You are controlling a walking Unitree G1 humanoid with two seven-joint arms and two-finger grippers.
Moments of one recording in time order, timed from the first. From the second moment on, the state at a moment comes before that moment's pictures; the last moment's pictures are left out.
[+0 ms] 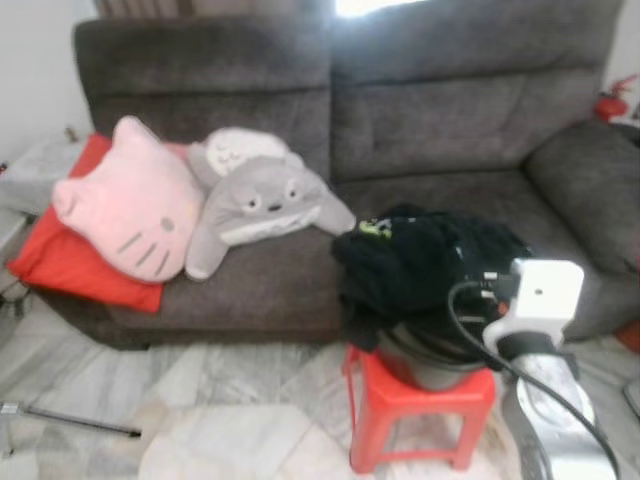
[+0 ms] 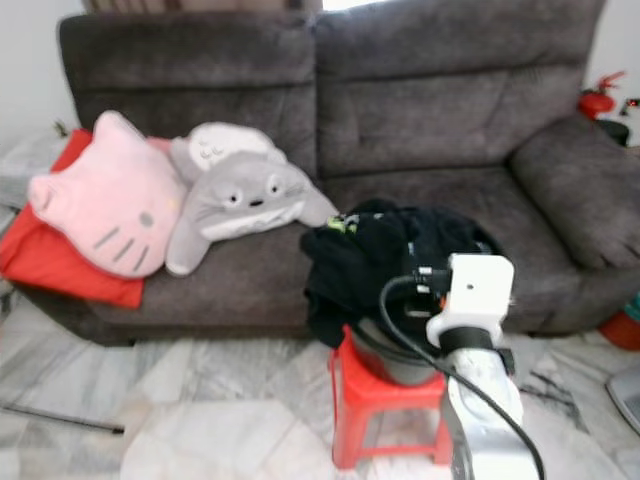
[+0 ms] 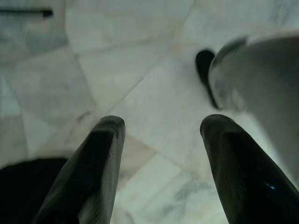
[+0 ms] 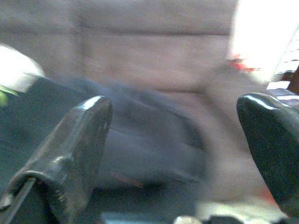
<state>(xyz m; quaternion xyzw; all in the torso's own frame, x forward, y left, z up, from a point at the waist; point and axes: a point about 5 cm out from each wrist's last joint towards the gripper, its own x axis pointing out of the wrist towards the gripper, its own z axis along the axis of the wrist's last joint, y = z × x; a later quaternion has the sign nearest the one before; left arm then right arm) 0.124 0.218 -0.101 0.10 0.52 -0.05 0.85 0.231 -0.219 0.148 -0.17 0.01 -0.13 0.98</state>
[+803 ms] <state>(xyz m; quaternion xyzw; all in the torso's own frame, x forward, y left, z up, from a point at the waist) 0.118 0.225 -0.102 0.11 0.53 -0.04 0.84 0.197 -0.240 0.125 -0.40 0.11 -0.11 0.90</state>
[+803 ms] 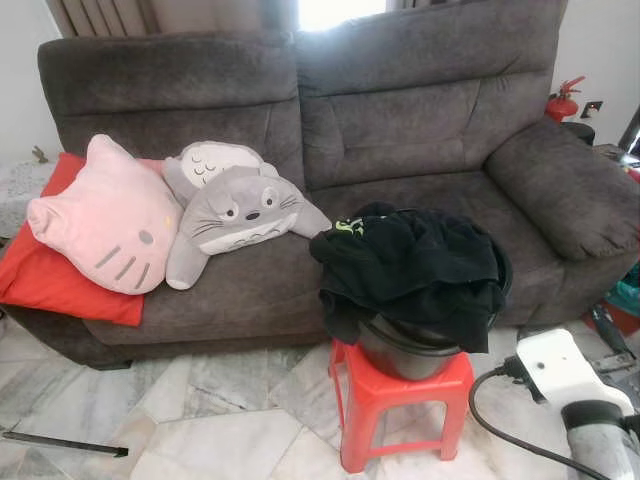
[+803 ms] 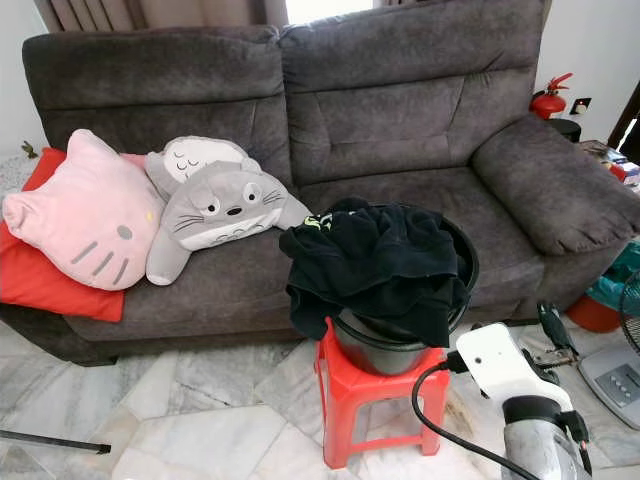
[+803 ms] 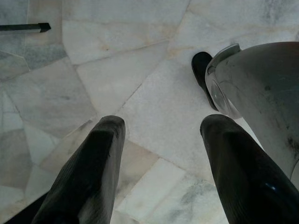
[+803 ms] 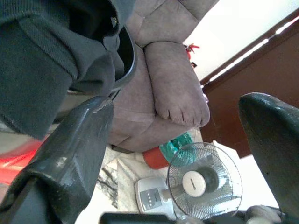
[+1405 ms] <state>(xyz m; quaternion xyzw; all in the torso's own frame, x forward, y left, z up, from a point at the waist) 0.119 0.225 -0.101 0.12 0.53 -0.04 0.84 0.238 -0.234 0.128 -0.40 0.07 -0.08 0.91</state>
